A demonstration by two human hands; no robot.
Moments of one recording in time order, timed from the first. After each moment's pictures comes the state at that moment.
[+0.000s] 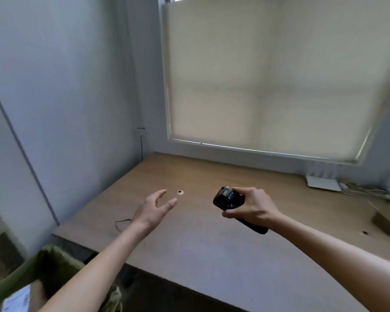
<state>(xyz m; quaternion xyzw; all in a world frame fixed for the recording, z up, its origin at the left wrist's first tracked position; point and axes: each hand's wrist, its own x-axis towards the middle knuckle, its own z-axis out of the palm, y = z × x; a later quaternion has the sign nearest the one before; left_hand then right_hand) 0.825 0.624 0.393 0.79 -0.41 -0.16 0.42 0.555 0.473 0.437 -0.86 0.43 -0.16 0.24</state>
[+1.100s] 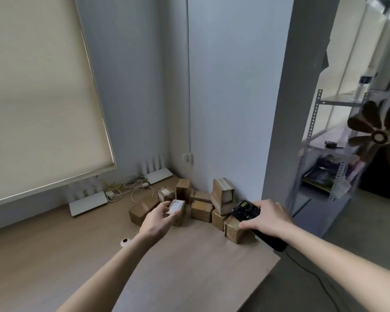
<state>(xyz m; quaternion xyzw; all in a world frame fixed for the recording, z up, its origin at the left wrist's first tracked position) -0.023 0.164 0.385 0.51 -0.73 -0.38 0.24 -0.291 0.320 0.429 -0.45 0.86 -0.21 0.15</state>
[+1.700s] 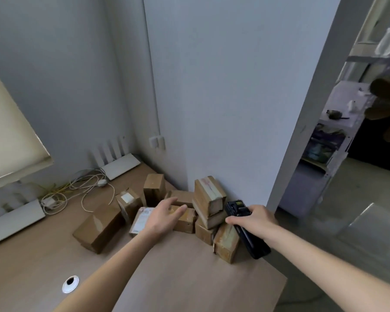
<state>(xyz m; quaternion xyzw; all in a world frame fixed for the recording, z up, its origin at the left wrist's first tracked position) -0.239 -0.083 0.273 0.46 -0.77 -0.41 0.15 -0.451 0.081 0.298 -0.25 0.88 -0.27 0.31</state>
